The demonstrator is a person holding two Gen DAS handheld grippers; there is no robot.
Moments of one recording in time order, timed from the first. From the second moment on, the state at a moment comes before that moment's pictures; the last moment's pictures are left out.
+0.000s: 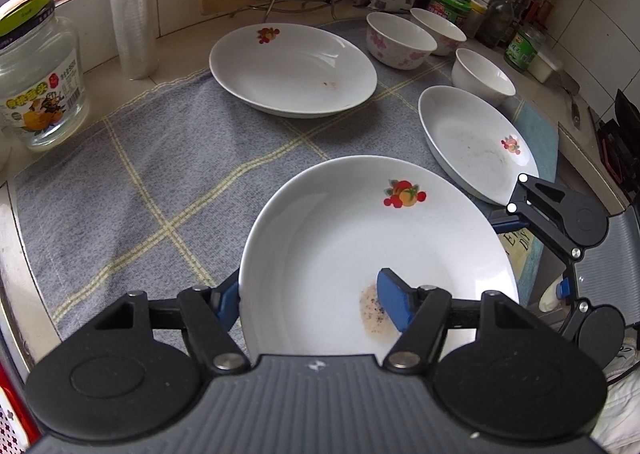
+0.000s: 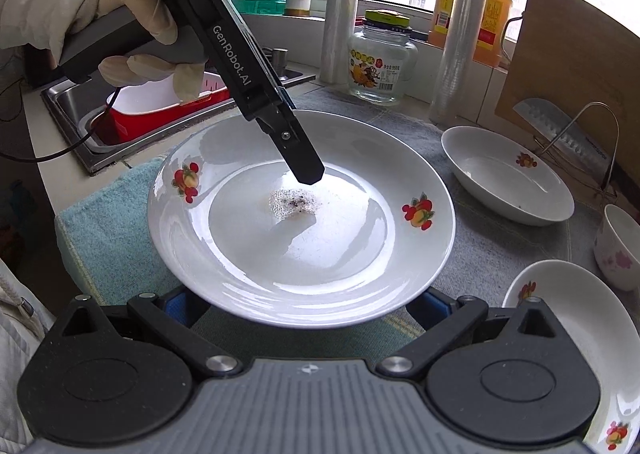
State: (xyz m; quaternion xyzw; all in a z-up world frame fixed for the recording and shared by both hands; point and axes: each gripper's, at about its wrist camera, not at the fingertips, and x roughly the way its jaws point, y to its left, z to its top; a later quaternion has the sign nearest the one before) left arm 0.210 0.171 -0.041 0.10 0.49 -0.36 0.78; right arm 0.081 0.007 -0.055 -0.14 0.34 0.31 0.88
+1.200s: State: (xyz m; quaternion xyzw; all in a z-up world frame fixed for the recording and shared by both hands) left arm 0.287 0.249 -0.070 0.07 0.48 -0.32 0.82; right arm 0.170 0.087 -0.071 -0.17 0.35 0.33 0.86
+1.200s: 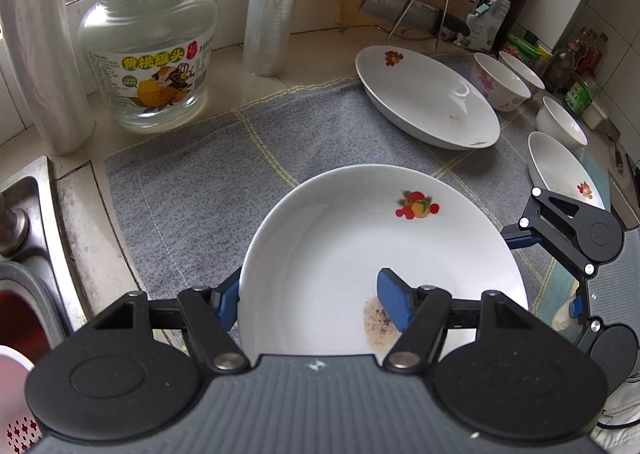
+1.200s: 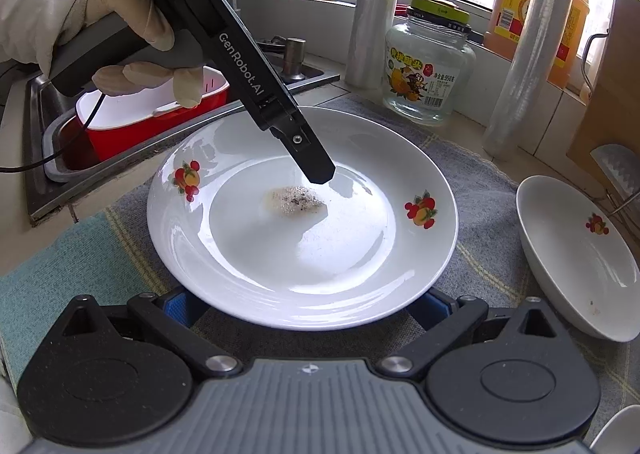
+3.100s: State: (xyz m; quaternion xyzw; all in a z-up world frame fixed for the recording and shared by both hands) left arm 0.104 -0.008 -0.073 0.14 0.40 -0.31 0.85; right arm 0.115 -0.215 -0.041 -0.02 0.41 0.10 0.91
